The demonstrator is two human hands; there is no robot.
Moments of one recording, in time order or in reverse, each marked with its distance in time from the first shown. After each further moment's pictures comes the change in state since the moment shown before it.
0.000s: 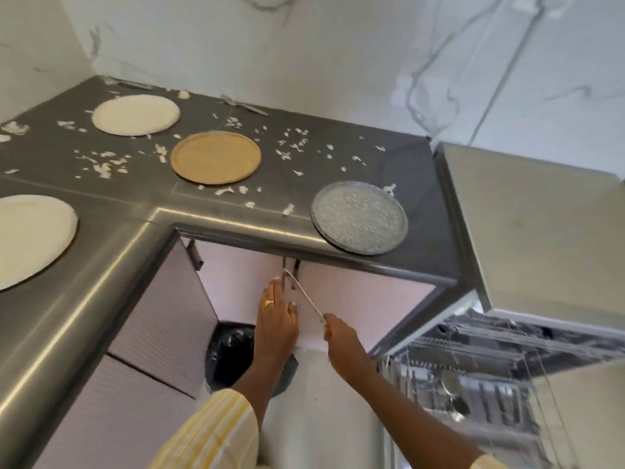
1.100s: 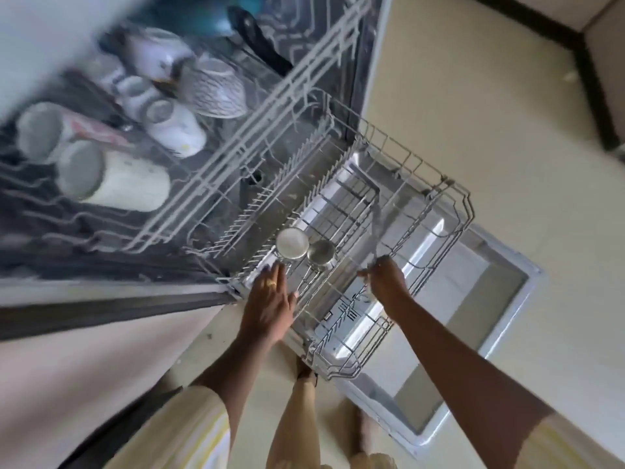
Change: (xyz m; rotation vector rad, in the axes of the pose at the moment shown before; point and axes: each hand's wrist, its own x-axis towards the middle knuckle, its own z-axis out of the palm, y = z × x) left_hand -0.117 0.097 0.556 0.818 -0.991 0.977; right_hand -0.151 0.581 -0.035 0.806 0.587 1.240
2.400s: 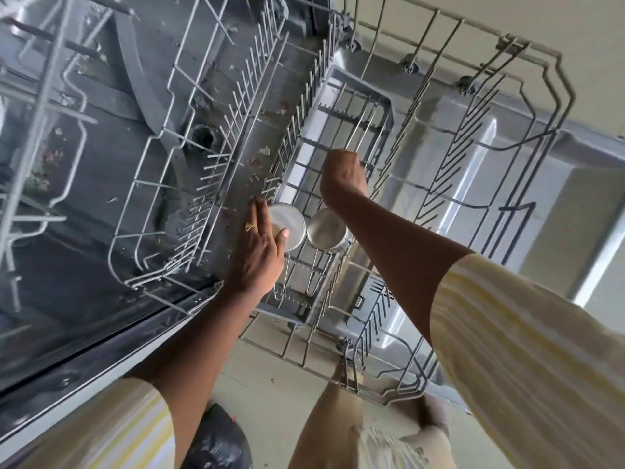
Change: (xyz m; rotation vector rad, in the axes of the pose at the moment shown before) left_hand 0.151 -0.039 0.057 -0.088 -0.014 0.080; right_hand 0.194 -0.048 0.105 0.179 0.268 0.149
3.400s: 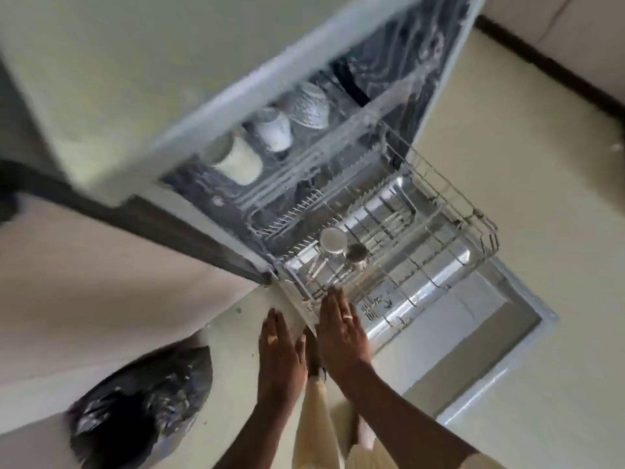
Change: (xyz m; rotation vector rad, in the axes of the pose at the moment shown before) left_hand -0.325 0.104 -0.053 -0.356 0.286 -0.440; right_hand -0.329 0.095 -0.132 -1.020 -0.128 -1.119
